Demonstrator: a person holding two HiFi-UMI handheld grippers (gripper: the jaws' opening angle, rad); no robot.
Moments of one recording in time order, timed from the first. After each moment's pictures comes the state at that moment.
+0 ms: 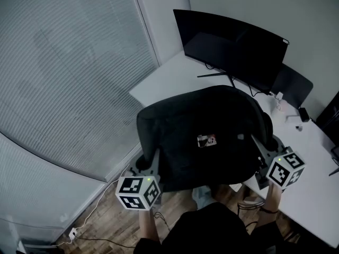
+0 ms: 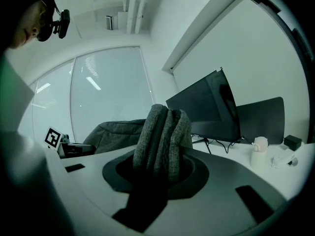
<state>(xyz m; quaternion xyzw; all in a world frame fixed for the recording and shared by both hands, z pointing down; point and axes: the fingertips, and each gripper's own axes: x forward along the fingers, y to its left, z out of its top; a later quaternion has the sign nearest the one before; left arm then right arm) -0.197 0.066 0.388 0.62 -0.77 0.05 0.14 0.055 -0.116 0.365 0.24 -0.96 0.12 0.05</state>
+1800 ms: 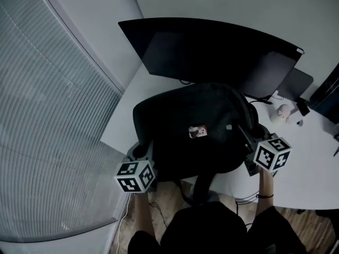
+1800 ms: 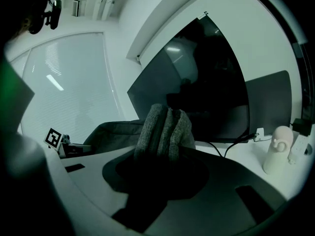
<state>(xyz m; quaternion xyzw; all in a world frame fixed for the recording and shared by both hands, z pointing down) -0.353 -0.236 0.444 0.72 -0.66 0.11 0.20 -0.056 -0.331 0.429 0.39 -0.90 0.19 0.06</state>
